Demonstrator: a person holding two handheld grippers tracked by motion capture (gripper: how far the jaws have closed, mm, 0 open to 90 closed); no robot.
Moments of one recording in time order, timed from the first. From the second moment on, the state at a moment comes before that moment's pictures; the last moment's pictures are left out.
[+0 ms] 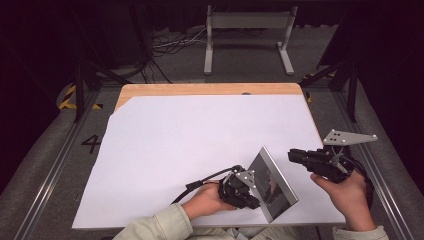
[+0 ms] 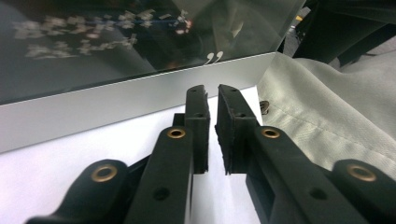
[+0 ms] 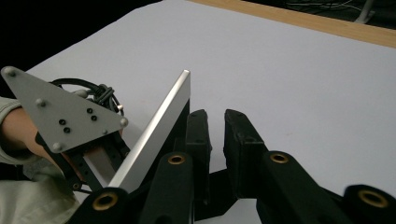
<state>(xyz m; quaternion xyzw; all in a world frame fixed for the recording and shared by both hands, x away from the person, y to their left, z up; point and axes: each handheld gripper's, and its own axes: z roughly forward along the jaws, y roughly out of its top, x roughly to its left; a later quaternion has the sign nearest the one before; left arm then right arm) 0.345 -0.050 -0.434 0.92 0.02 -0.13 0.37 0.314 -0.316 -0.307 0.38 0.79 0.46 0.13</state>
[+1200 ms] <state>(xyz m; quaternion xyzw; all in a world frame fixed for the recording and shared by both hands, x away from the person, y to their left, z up) 0.399 0.044 -0.403 0.88 0.17 -0.04 0.43 0.302 -0.294 -0.295 0.39 0.80 0.45 0.08</state>
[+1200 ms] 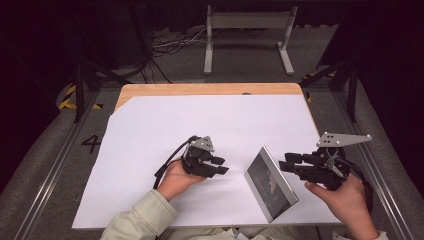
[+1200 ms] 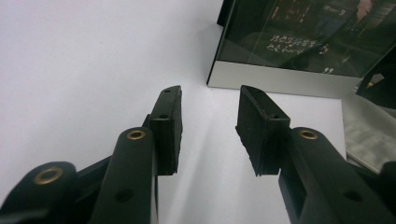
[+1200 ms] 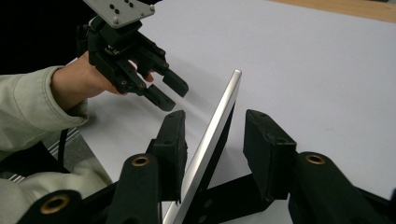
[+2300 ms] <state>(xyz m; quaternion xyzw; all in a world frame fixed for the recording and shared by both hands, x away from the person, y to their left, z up) 0.413 0.073 -0.399 0.87 0.22 0.00 0.44 0.305 -0.265 -0.315 0.41 0.84 0.35 0.06</state>
